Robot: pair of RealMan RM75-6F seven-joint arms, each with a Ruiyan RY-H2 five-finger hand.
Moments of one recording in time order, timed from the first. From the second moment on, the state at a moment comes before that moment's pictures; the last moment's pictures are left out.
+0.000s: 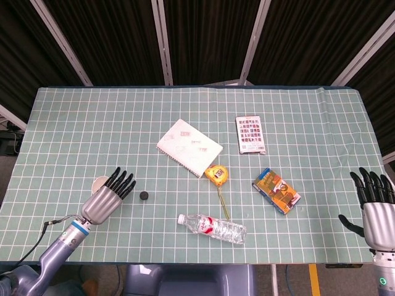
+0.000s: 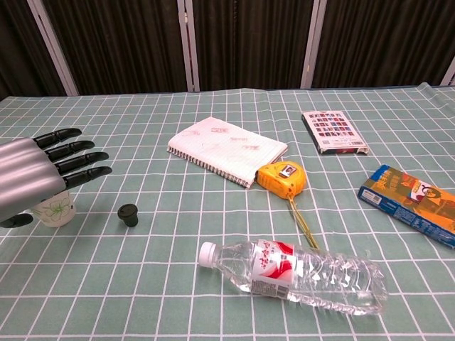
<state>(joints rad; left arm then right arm) -0.42 -1.46 -0.03 -1.38 1.70 1.10 0.96 0.04 -1.13 0.11 -1.62 -1.53 1.59 -0.13</state>
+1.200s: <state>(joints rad) -0.42 -1.40 -0.16 -1.49 1.42 1.09 0.36 0.06 -1.14 0.11 -1.58 -1.51 1.57 -0.11</state>
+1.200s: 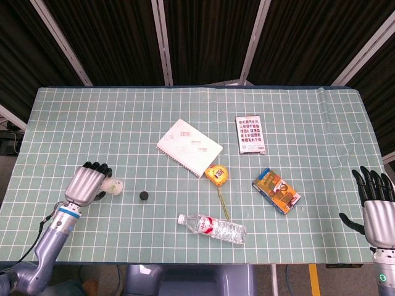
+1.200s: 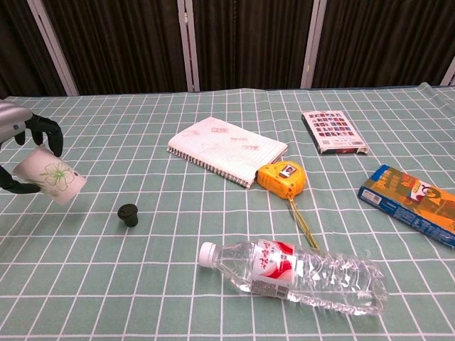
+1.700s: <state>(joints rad) -0.49 -1.40 -0.16 -1.28 1.38 0.82 -0.44 0.06 -1.15 0.11 -1.58 -1.50 1.56 -0.13</state>
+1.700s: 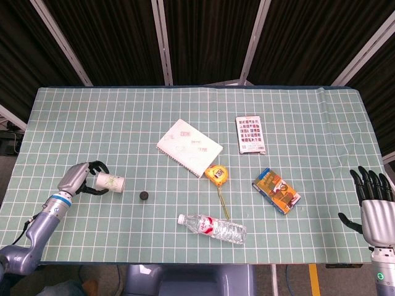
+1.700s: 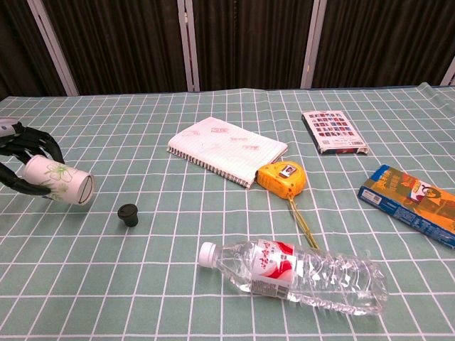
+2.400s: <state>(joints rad) -0.48 -1.39 -0.09 -1.40 1.50 1.03 0.36 0.06 -1.14 0.11 -1.58 -1.50 1.55 -0.12</state>
